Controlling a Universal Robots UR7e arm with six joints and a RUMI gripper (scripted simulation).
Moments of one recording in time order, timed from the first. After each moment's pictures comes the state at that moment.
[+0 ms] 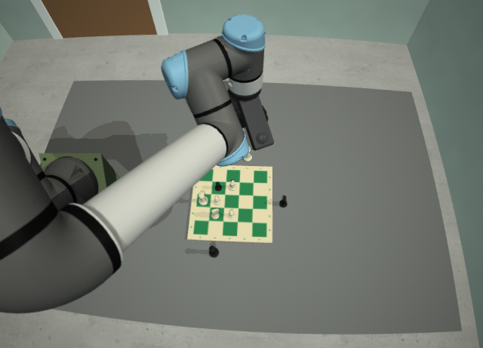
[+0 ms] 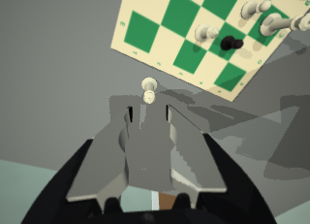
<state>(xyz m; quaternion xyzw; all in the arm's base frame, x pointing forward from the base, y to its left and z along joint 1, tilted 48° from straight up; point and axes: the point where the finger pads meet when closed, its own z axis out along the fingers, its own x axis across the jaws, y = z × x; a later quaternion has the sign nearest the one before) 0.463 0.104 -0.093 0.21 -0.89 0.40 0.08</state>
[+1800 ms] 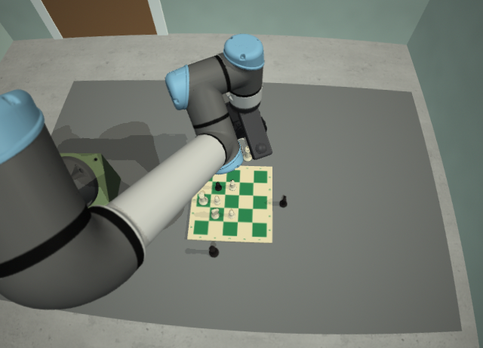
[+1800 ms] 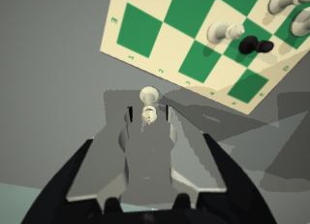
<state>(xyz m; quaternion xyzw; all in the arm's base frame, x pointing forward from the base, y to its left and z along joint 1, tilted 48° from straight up) 0.463 0.072 -0.122 0.21 -0.89 0.40 0.08</state>
